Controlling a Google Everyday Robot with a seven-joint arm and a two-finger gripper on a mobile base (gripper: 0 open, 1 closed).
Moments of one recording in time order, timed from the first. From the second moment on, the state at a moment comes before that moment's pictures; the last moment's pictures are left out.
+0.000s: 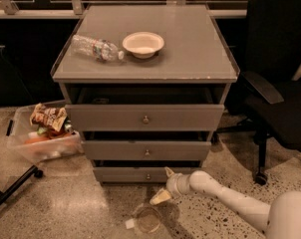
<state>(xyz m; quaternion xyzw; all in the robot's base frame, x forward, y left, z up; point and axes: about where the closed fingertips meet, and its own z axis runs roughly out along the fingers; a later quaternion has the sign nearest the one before) 0.600 -0.067 0.259 -0.47 0.78 0.22 0.35</state>
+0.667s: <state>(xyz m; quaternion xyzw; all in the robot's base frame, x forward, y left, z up) 0.651 -0.075 0.235 -0.47 0.76 0.17 0.42</state>
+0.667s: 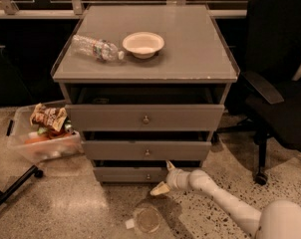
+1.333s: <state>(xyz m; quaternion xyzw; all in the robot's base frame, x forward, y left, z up) 0.694 -0.078 0.208 -0.48 0.77 0.13 0.41</state>
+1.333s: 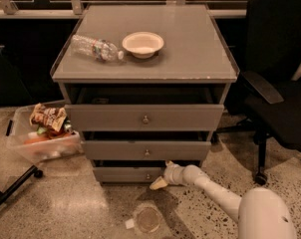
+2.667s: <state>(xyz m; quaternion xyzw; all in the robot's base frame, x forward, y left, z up) 0.695 -0.113 0.163 -0.44 0.82 0.10 0.35</state>
